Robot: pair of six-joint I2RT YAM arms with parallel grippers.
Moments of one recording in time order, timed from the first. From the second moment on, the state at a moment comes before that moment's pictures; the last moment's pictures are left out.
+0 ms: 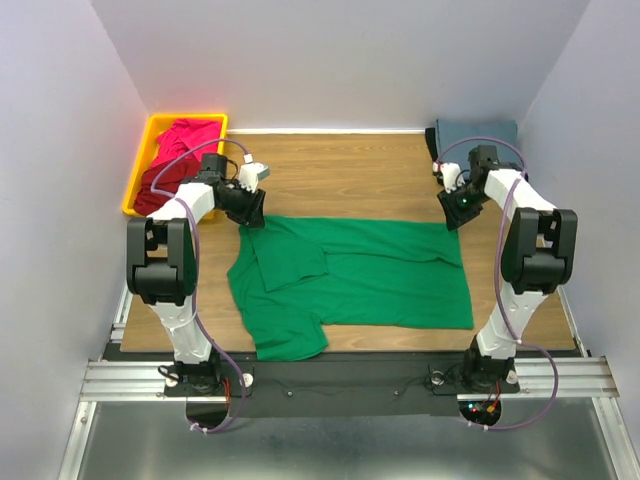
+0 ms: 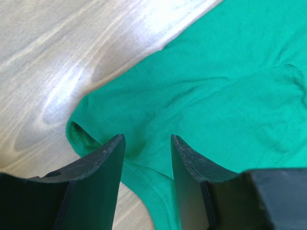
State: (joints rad) left arm -0.05 1.84 1.28 -0.53 0.55 0.41; right arm -0.08 1.90 1.46 -0.84 -0.27 -0.61
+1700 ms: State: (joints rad) left arm -0.06 1.48 1.13 -0.73 0.58 0.75; right arm -0.08 1.43 1.10 -0.82 -0.22 -0.81
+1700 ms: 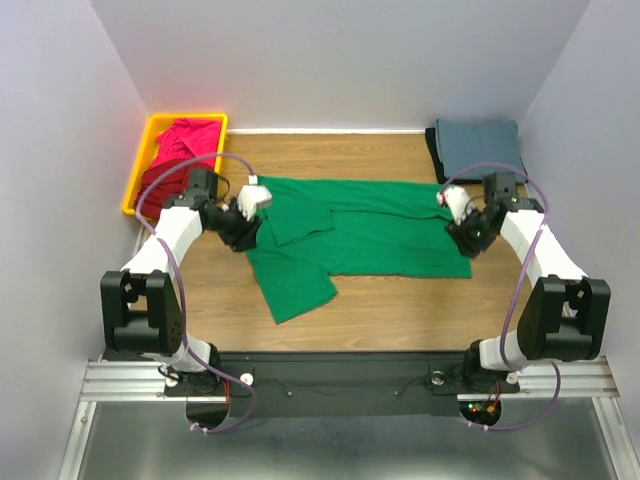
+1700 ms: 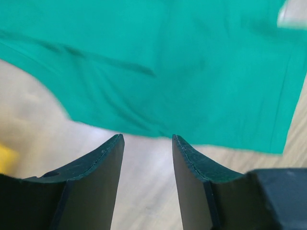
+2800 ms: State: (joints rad) left arm -0.21 1.51 0.90 -0.60 0.38 0.91; right arm -0.04 1.45 0.76 -0.60 -0.14 -0.99
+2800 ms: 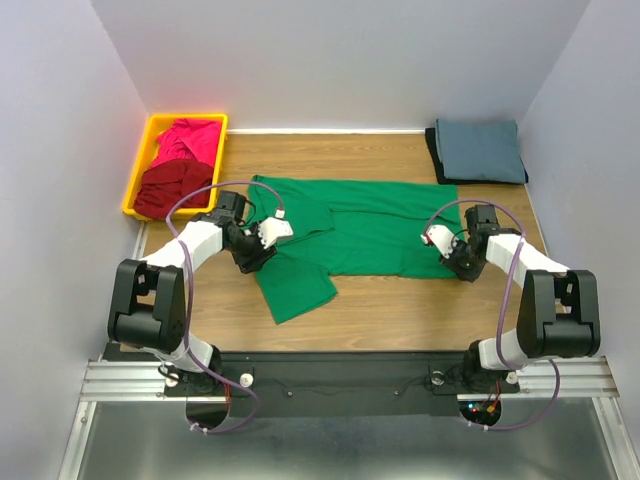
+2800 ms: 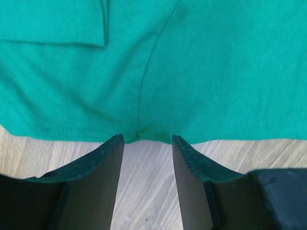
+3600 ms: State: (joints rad) left arm -0.33 1.51 0.80 -0.56 0.35 0.99; right arm -0.03 1.46 0.76 -0.58 -0.10 -1.00
